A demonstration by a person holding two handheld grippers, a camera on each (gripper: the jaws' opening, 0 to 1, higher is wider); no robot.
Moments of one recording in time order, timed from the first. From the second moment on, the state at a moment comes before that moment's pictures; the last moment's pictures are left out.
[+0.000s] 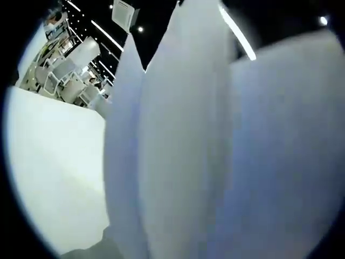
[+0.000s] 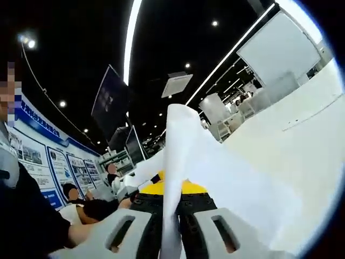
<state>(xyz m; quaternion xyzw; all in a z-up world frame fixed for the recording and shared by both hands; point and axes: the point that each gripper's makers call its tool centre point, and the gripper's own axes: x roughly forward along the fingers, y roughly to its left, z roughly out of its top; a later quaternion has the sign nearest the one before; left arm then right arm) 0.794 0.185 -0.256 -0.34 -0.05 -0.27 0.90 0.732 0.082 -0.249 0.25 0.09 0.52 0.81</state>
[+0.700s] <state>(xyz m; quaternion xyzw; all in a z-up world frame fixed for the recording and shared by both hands) 0.794 0.188 -0.254 -0.36 -0.05 -0.27 0.89 0.750 0.065 -0.243 0.19 0.04 0.47 0.86</state>
